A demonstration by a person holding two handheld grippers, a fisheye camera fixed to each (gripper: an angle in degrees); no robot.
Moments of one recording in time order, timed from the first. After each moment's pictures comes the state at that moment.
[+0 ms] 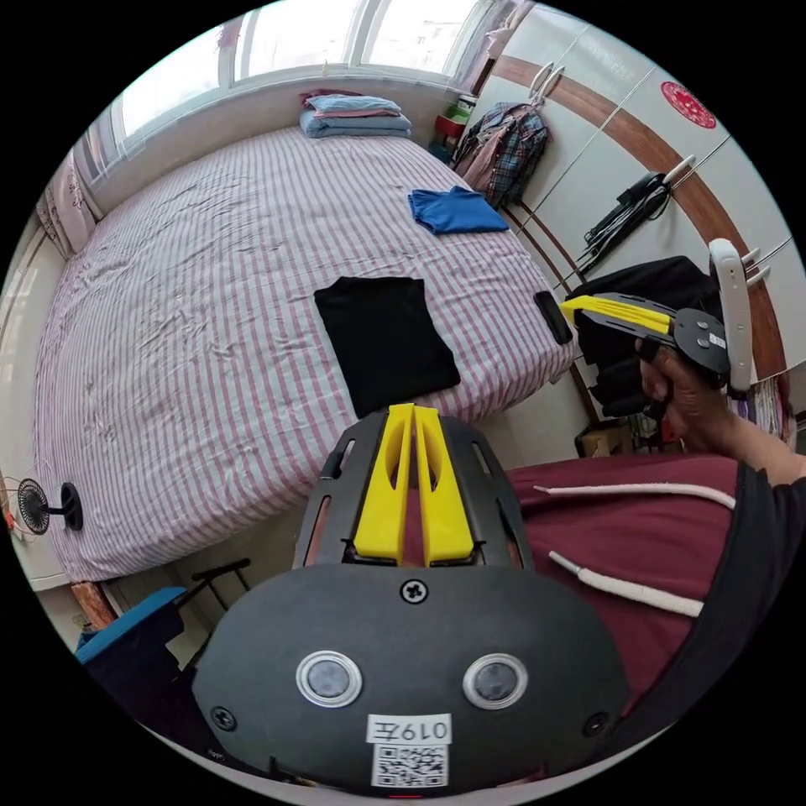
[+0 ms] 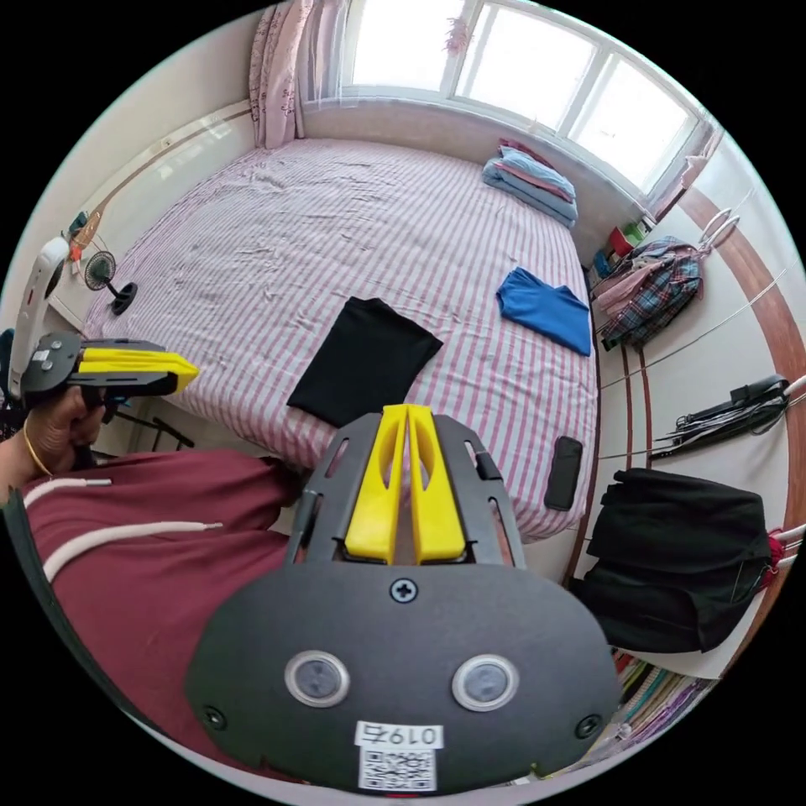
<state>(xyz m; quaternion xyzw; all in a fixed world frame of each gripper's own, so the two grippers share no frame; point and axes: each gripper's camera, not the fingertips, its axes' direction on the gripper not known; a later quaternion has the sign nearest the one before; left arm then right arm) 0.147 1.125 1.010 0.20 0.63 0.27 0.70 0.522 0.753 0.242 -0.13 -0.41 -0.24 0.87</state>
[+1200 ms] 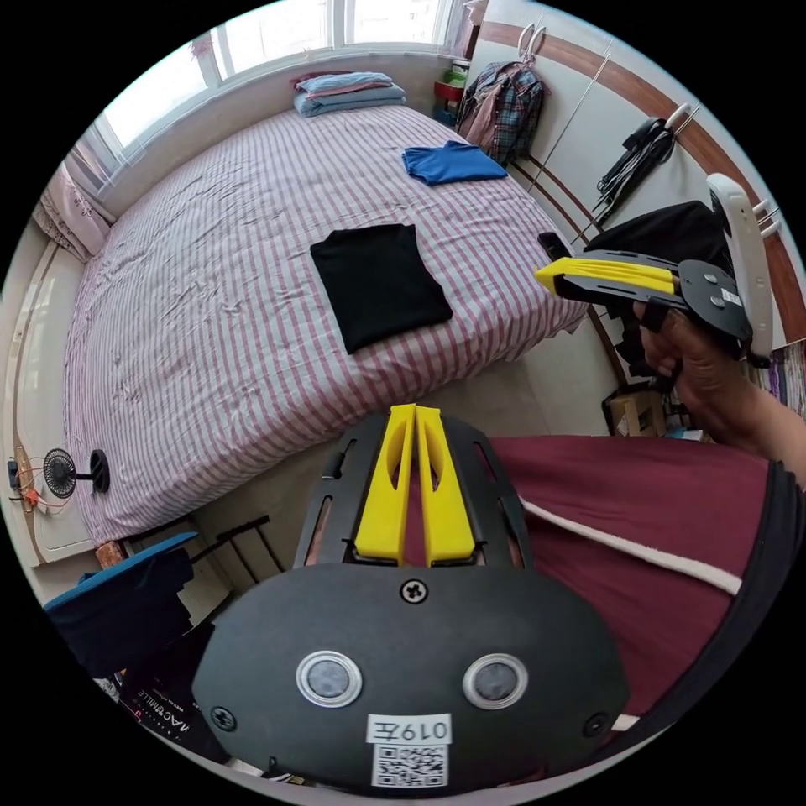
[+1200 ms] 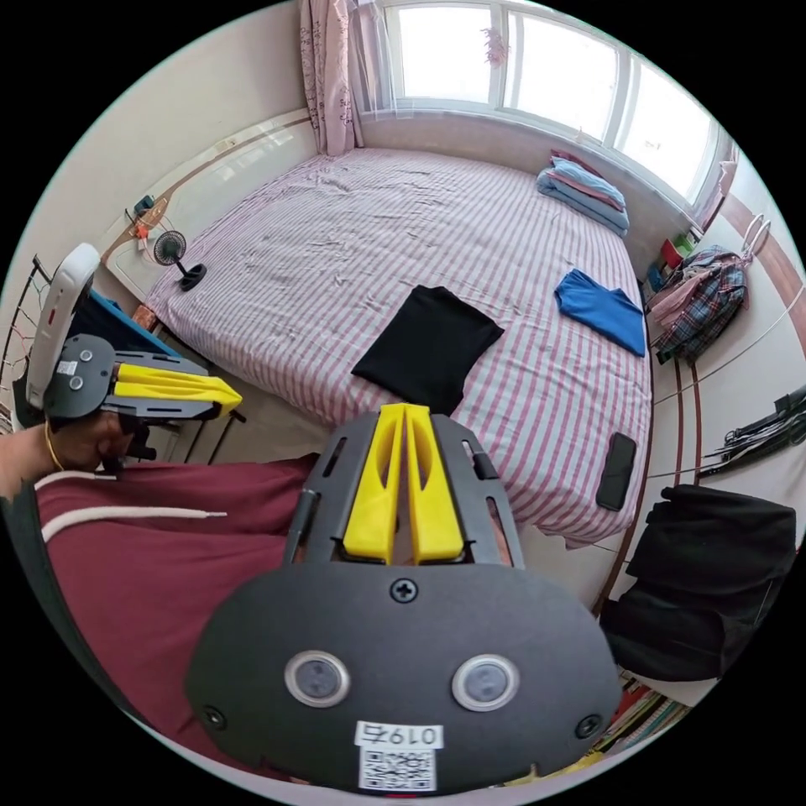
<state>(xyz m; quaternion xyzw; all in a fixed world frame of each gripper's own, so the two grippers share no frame) 0.122 1.304 0.965 0.18 0.57 0.30 0.75 0.569 0.824 0.230 -0.11 -0.50 -0.26 0.82</state>
